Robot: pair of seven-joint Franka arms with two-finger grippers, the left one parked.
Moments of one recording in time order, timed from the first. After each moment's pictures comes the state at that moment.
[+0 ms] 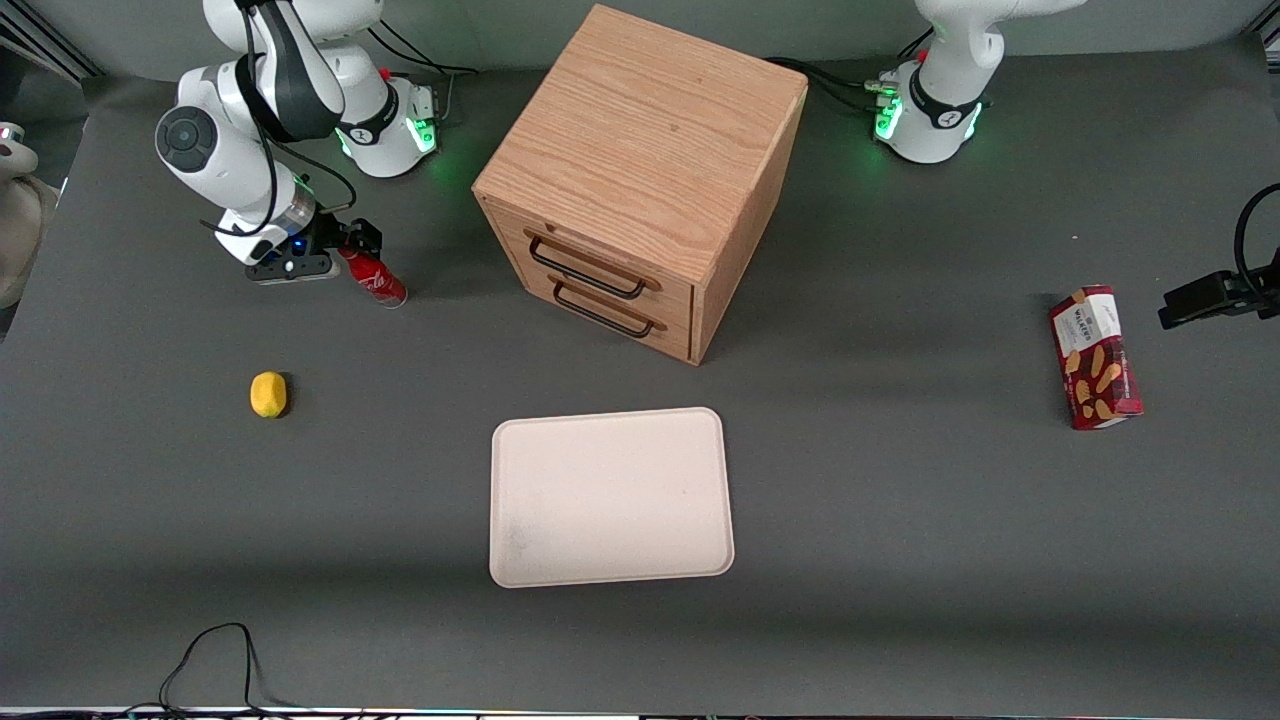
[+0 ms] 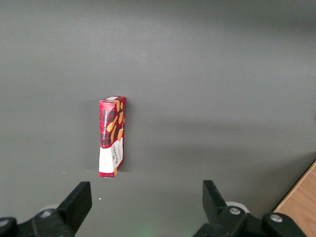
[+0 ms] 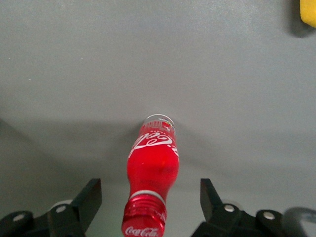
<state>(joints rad) 0.22 -0.37 -0.13 -2.78 -0.02 2.28 0.07</state>
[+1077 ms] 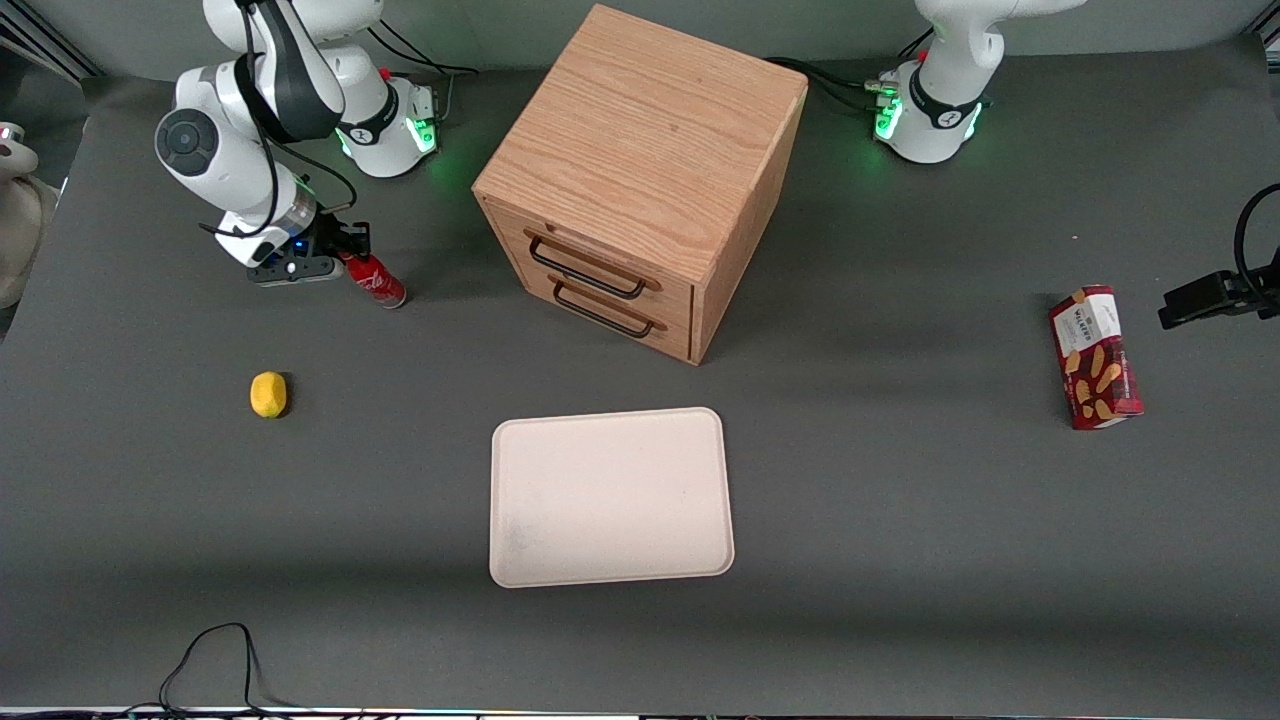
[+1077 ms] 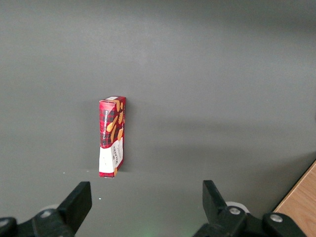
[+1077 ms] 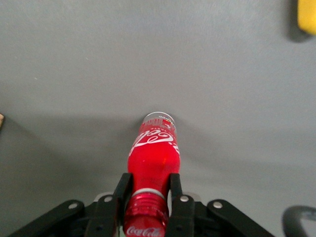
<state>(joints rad) 0.23 -0.36 -0.12 -2.70 -0.03 2.19 0.07</state>
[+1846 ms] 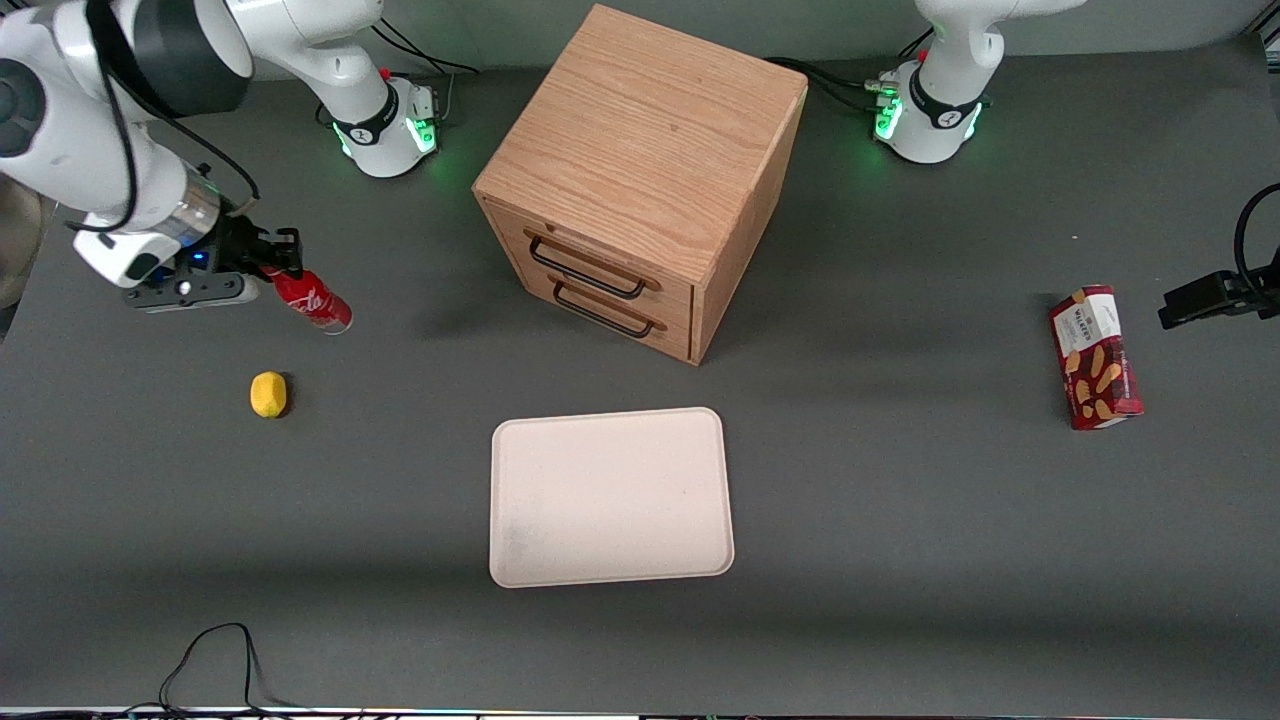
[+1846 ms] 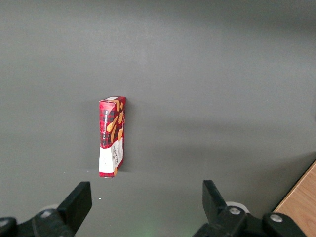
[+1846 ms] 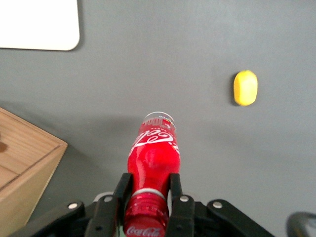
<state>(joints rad) 0.24 -0.14 -0.09 -1.96 -0.03 1.68 0.07</state>
